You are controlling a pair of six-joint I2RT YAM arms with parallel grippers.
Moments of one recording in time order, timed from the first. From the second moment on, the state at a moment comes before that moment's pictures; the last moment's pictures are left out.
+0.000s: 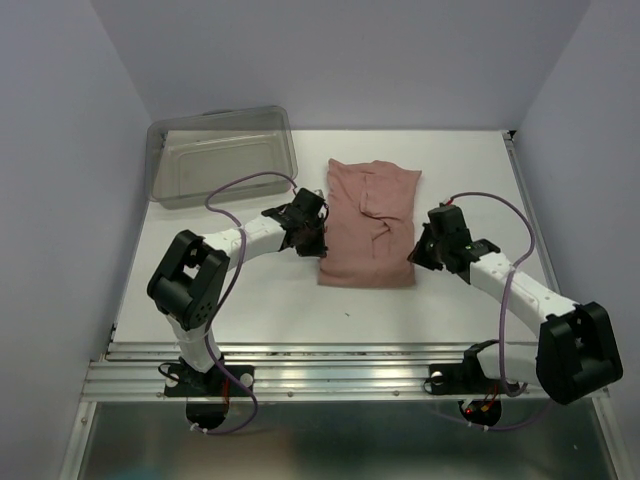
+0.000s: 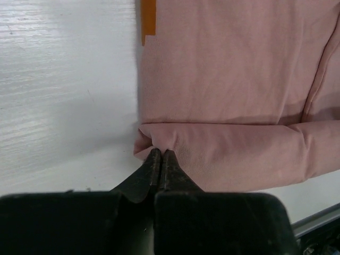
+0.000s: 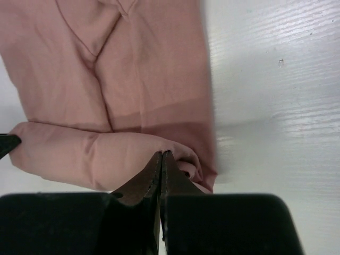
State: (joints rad) left arm -0.64 1.75 1.12 -0.35 0.04 -0.64; right arm 0.35 1.26 0.72 -0.36 0.07 0.70
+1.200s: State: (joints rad) left arm -0.65 1.54 0.78 -0.24 0.38 -0.70; right arm 0.35 0.89 0.43 -0.51 -0.03 0.83
